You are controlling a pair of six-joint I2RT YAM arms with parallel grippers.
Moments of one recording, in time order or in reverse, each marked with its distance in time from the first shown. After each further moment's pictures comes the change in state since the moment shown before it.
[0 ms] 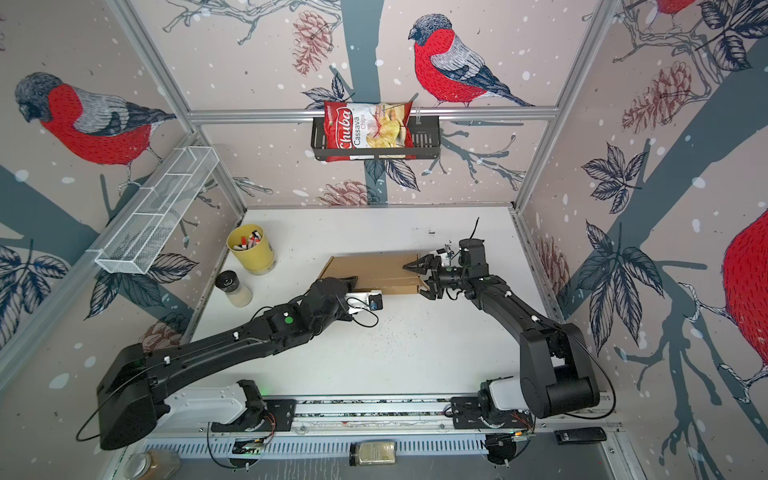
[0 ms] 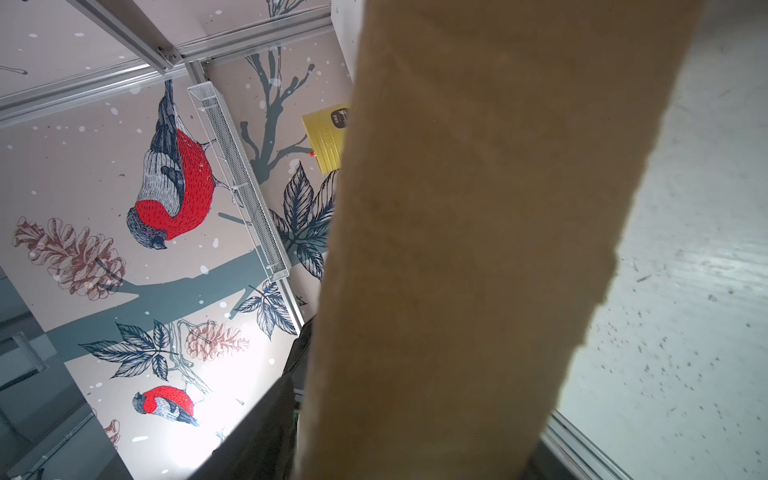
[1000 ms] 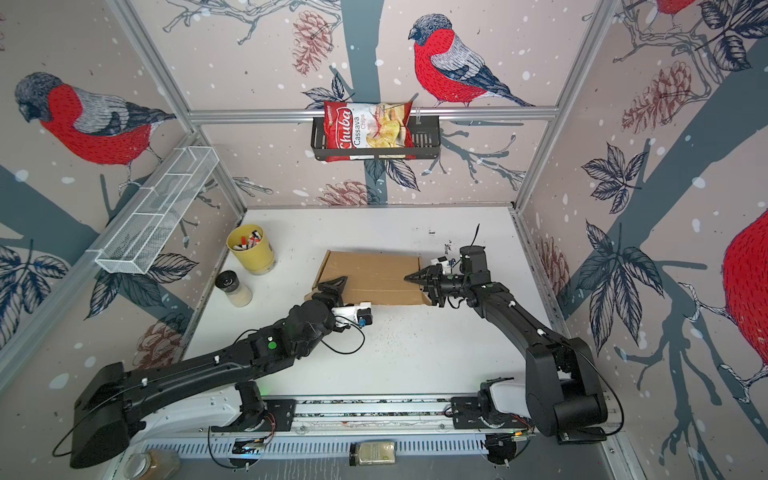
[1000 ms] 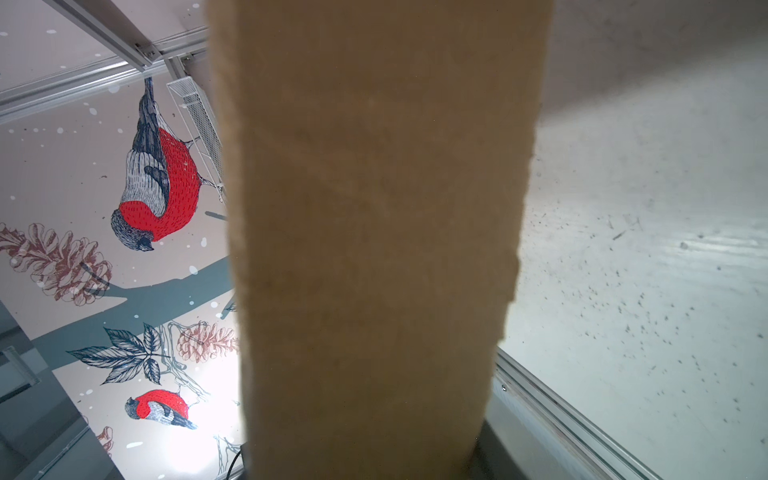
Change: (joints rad) left arm -0.083 -0.189 -0.246 0.254 -0.164 0.109; right arm 0.026 -0.078 -0.053 -0.080 0.026 -0.007
